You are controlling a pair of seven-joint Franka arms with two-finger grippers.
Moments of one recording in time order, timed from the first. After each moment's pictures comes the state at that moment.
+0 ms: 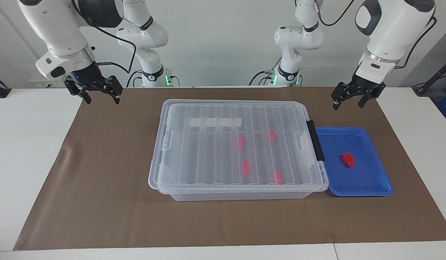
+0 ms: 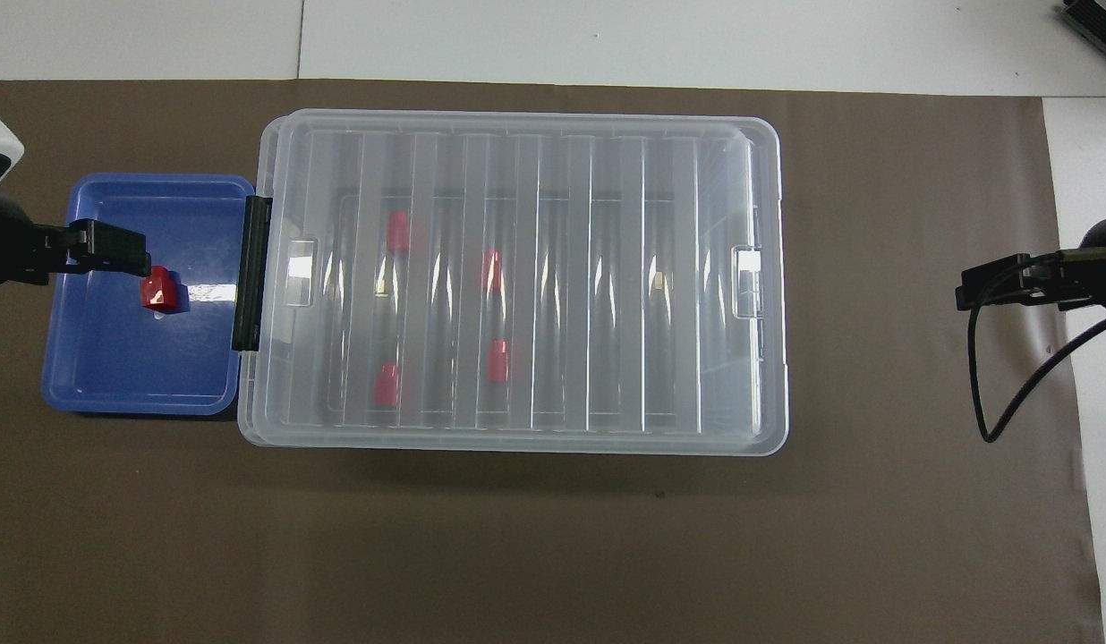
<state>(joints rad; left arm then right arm) -0.22 -0.01 0.14 -1.64 -0.01 1.70 -0.09 0.07 -0.02 -0.09 -1.62 -0.01 1.59 0.01</state>
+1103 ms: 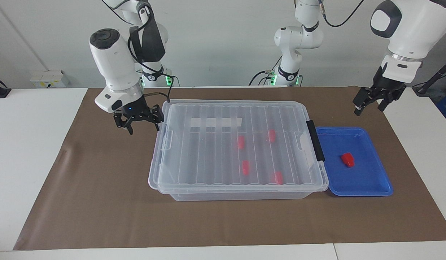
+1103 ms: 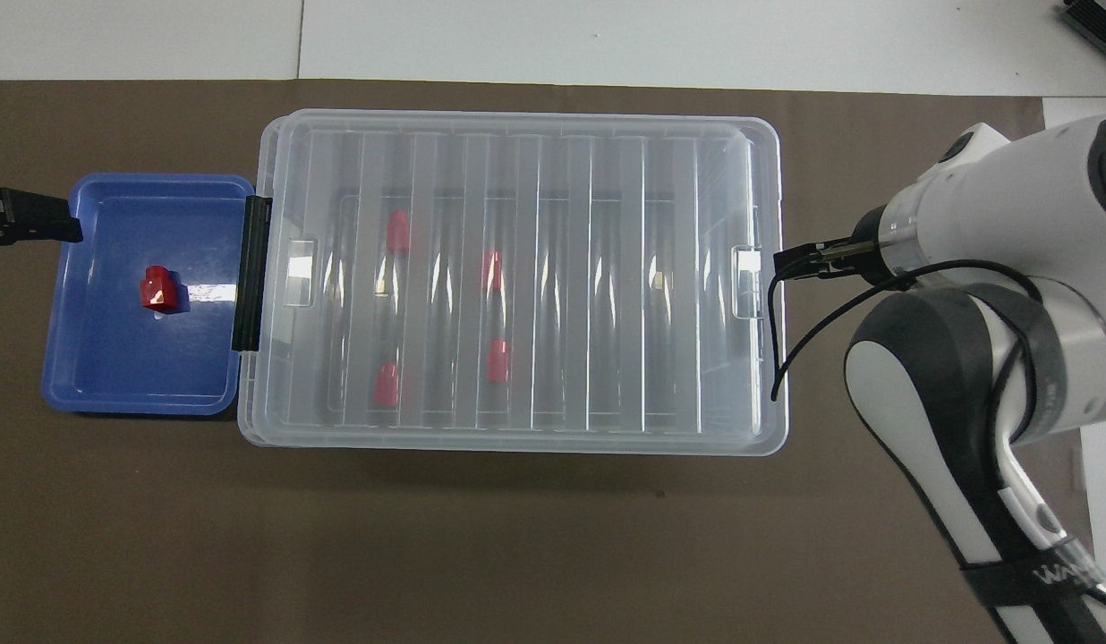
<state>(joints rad) -0.10 -0.01 0.15 -1.69 -0.01 1.87 -0.06 0.26 0.10 -0.07 -1.79 0.03 2.01 0.07</state>
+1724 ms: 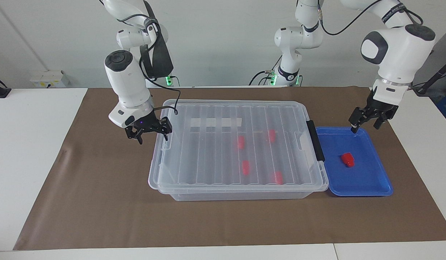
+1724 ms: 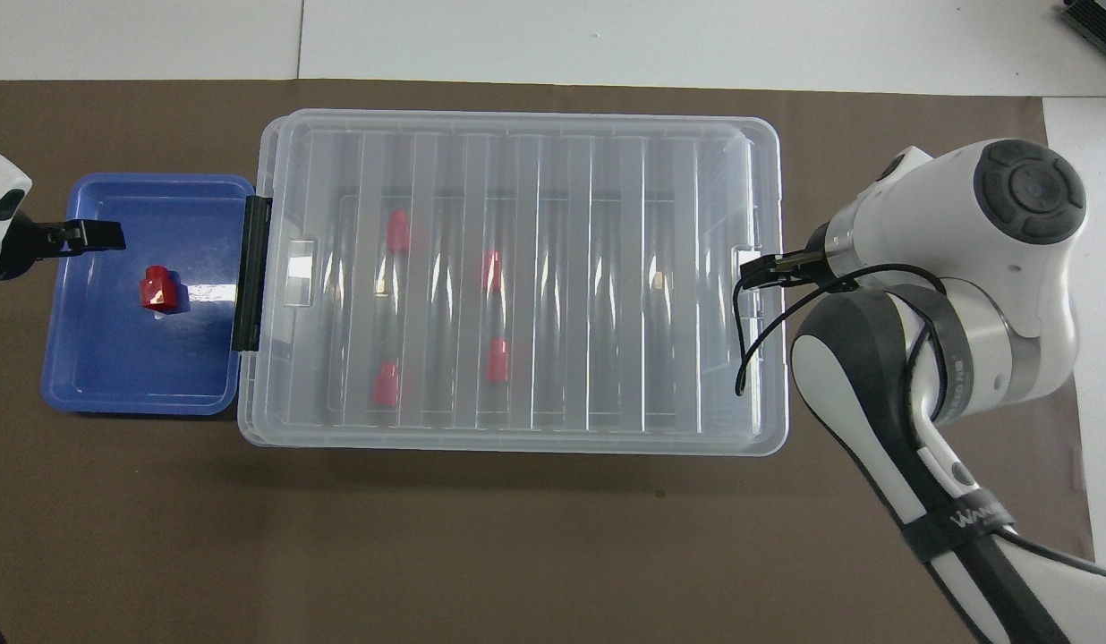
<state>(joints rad) 0.01 0.15 0.15 -1.93 -0.01 2.33 0.10 0.27 0.14 -0.08 -1.85 0.01 2.06 0.07</state>
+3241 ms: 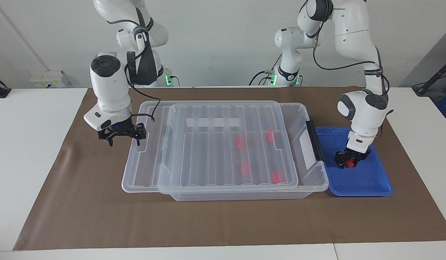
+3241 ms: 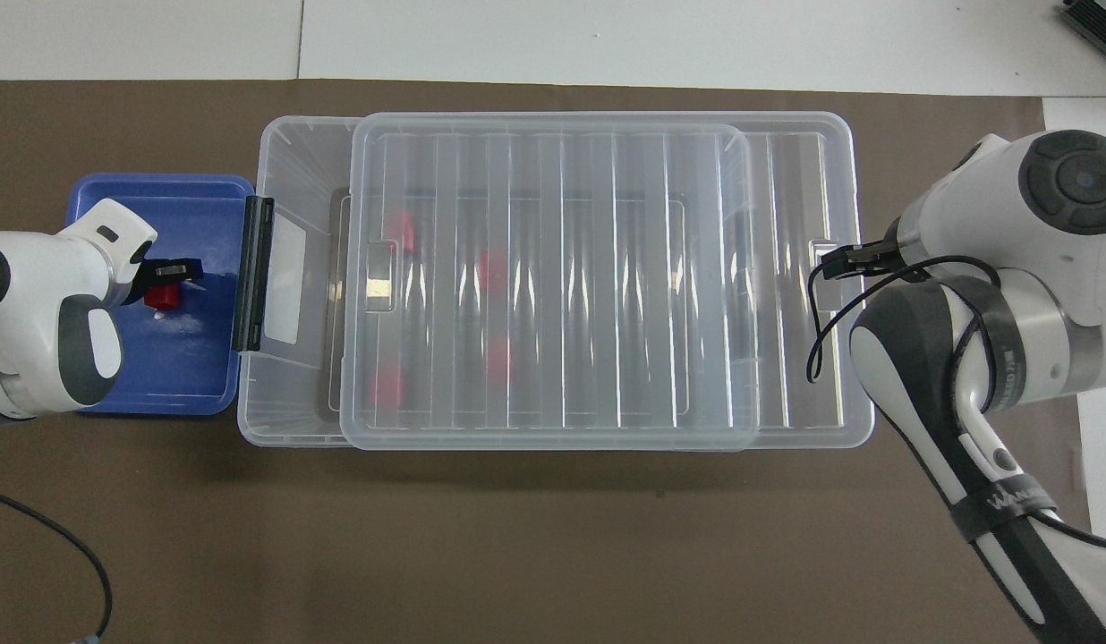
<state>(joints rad) -0.01 0.35 0.13 -2.06 -0.01 2.67 0.04 0.17 0.14 -0.09 -1.84 -0.19 2.04 0.09</state>
